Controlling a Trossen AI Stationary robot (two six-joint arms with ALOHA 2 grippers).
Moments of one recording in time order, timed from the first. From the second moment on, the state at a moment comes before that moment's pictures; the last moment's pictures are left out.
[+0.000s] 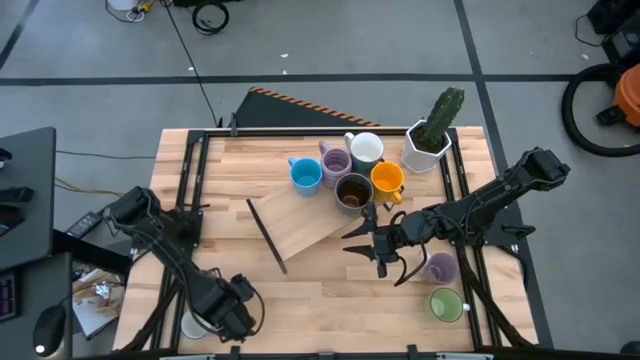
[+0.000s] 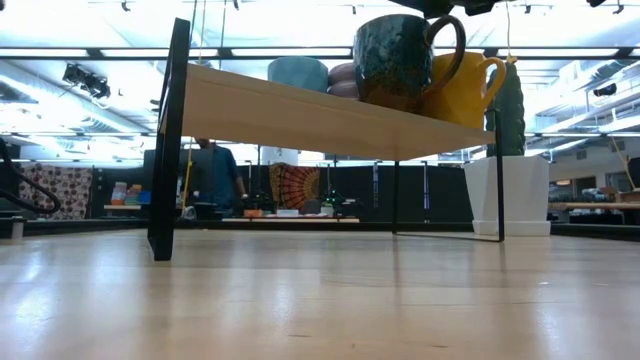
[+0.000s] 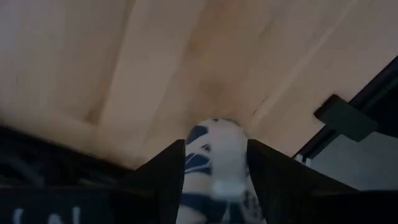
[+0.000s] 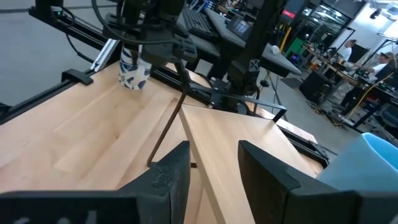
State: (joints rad) left arm -0.83 1.74 1.29 -1.13 0.19 -1.27; right arm 0.37 1.30 0.70 0.40 0.28 -0.38
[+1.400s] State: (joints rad) left arm -0.60 1.73 1.37 -1.04 0.18 -0.73; right arm 0.49 1.28 0.70 0.28 0.52 -0.27
